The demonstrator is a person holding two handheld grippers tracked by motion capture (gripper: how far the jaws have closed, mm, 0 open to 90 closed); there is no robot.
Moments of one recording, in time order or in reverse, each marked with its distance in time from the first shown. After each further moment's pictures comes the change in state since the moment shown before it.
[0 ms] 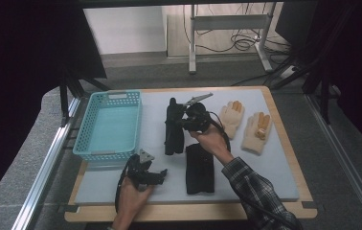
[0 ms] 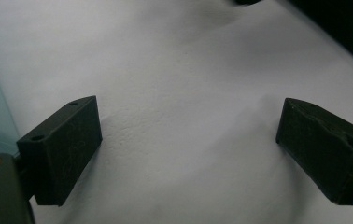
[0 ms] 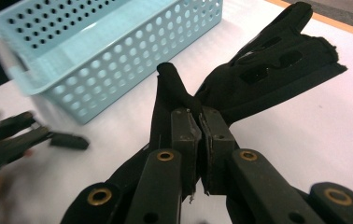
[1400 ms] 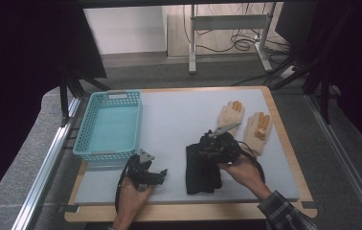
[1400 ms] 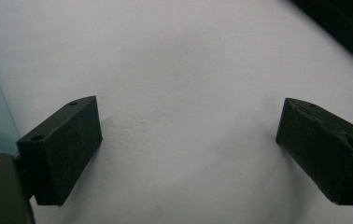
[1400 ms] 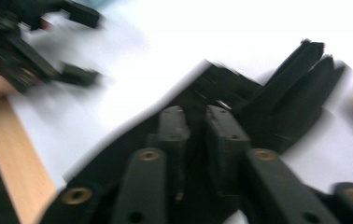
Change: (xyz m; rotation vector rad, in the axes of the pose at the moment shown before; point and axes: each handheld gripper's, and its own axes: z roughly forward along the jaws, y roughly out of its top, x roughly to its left) left arm 0.000 0.000 0.000 -0.003 0.000 -0.006; right arm 0.021 -0.087 -0.066 0.139 -0.018 -0.008
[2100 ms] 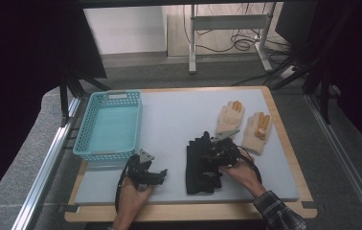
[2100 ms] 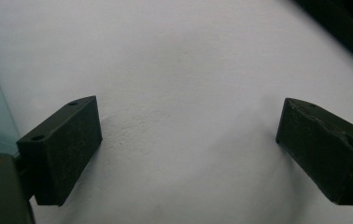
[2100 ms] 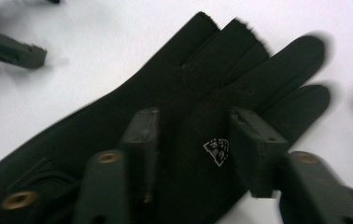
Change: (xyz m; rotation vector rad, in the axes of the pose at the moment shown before) left arm 0.000 0.000 0.000 0.004 0.000 0.003; right arm -0.034 -0.036 0.043 -0.030 -0.015 -0.033
